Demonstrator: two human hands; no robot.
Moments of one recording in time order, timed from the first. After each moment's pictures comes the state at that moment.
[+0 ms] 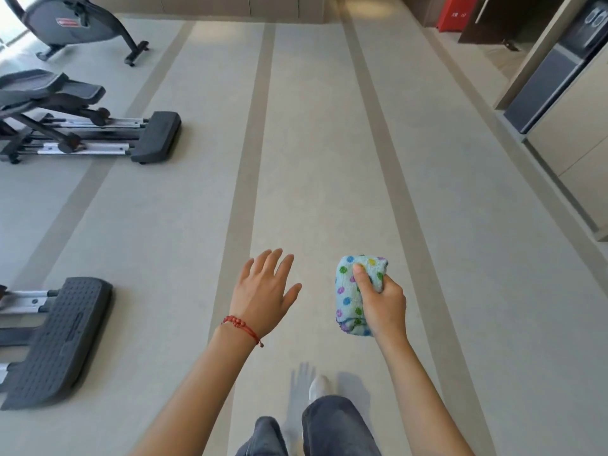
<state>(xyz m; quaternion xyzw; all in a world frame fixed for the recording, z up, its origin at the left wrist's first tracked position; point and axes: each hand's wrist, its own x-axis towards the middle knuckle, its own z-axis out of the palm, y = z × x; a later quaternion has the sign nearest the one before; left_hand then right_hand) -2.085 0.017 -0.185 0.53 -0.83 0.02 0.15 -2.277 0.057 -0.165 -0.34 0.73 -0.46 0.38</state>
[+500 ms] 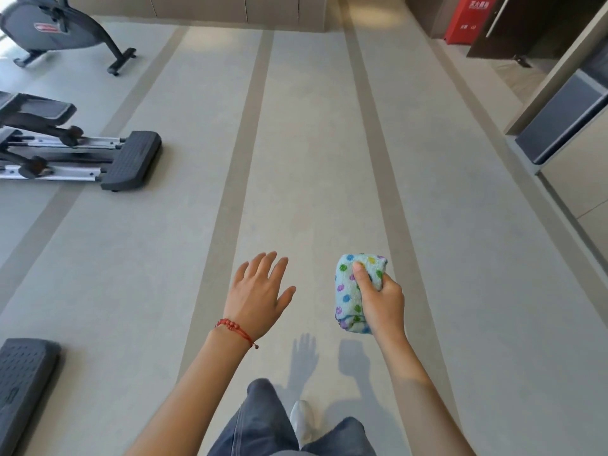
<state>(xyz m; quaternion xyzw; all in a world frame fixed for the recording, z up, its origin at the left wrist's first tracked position) -2.191 -0.281 -0.189 0.55 -0.82 -0.01 0.13 -2.390 -0.253 -0.169 -0.34 0.73 -0.45 0.39</state>
